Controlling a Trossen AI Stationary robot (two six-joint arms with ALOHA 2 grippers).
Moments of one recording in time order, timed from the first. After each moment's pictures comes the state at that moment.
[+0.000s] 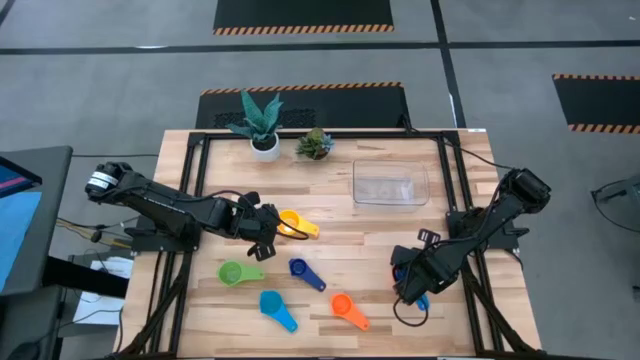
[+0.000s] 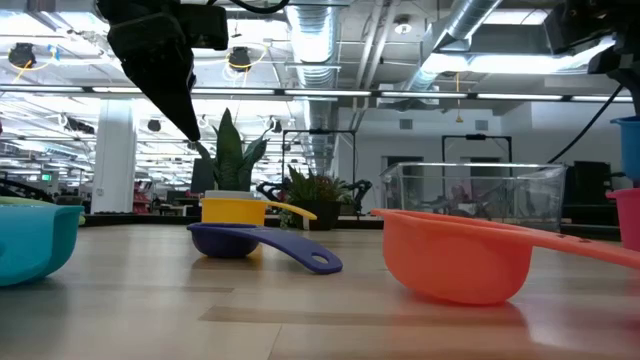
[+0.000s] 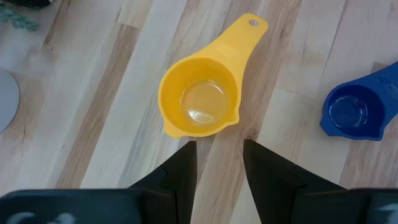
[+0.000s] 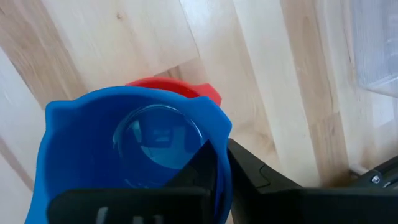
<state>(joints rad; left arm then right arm) -0.25 1.36 0.96 -0.79 -0.37 -0.49 0.67 1.57 1.10 -1.22 0.22 1.04</state>
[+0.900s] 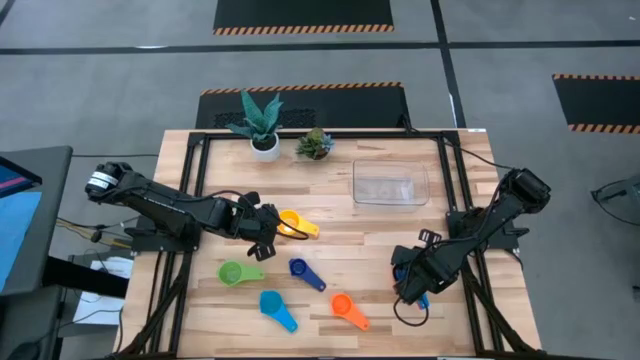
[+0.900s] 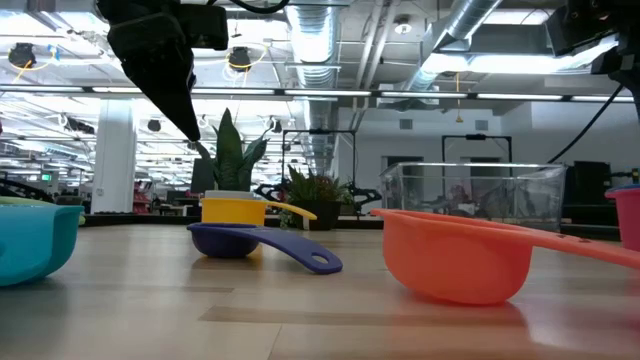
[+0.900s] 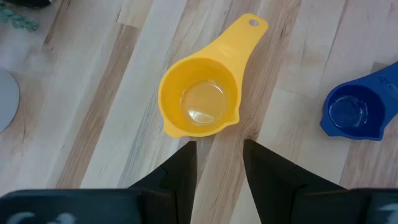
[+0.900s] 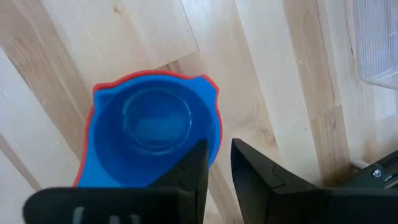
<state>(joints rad) -0.25 1.36 0.96 -0.79 -0.37 -0.49 0.66 1.57 1.11 -1.23 0.21 1.05</state>
